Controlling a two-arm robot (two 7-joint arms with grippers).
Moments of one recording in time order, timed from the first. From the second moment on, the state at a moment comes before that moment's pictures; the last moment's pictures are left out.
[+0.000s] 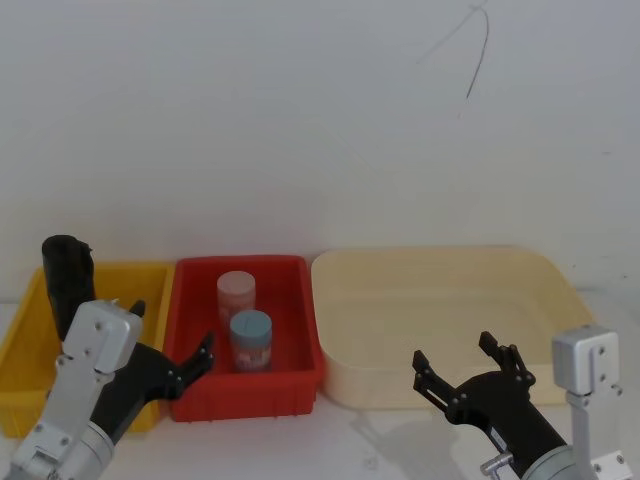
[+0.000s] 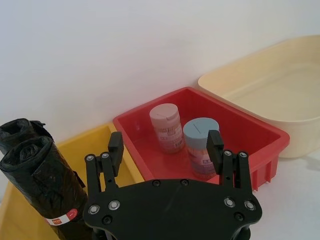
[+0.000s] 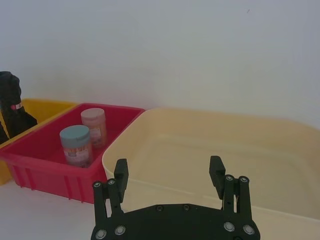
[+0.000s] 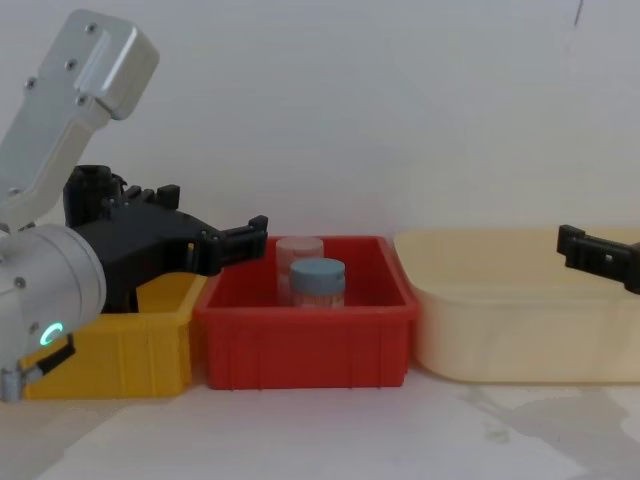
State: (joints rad) left arm -0.24 0.38 0.45 -1.63 -0.20 0.01 -0.01; right arm -0.01 0.34 -0.23 -1.77 0.29 0.03 0.07
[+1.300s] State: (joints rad) left arm -0.24 0.38 0.45 -1.63 -0.20 0.01 -0.01; right arm -0.01 0.34 -0.23 -1.77 0.29 0.03 0.07
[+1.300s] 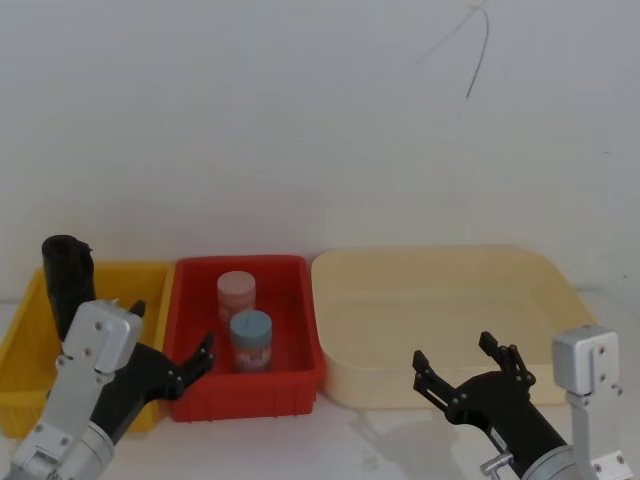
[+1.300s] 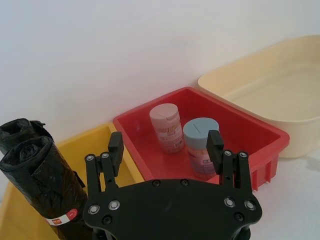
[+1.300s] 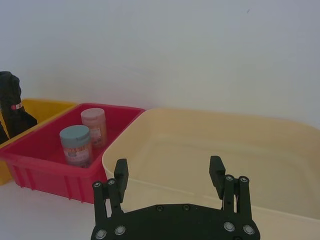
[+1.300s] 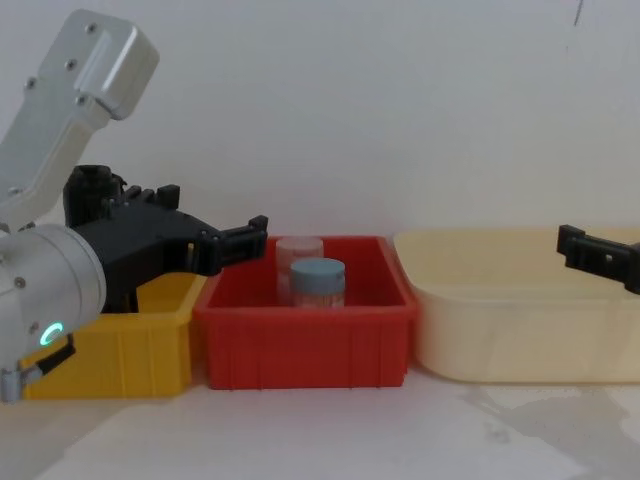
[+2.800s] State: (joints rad) left arm -0.24 0.40 0.44 -1.67 -0.22 0.04 -0.04; right arm -0.02 0.33 -0.22 -1.81 0.29 0.06 0.07
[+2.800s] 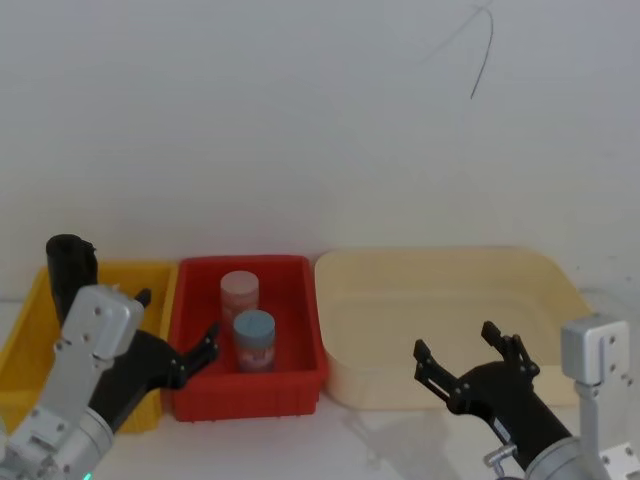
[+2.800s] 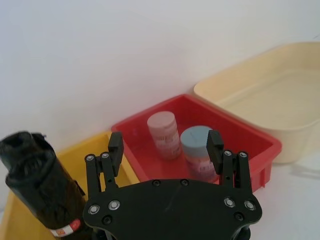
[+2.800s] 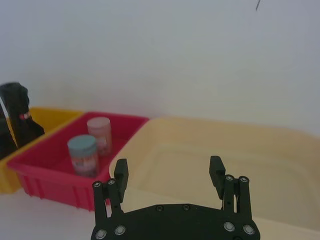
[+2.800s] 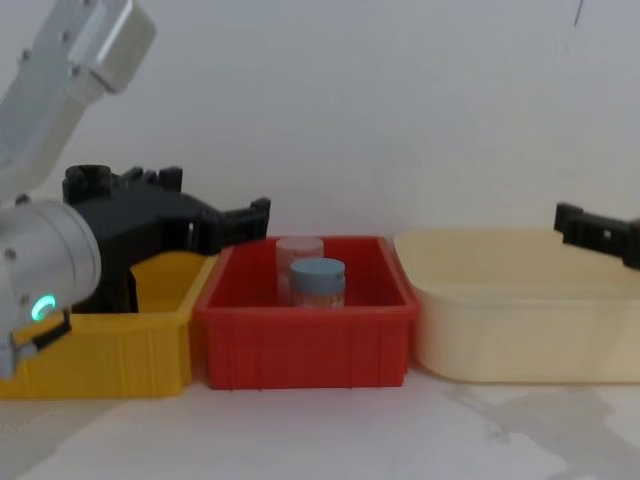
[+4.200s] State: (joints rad) left arm 0.02 0.61 0.04 -1.92 -0.47 0.20 -0.20; right arm 0.15 0.15 -0.42 -1.93 0.17 0.43 -0.07
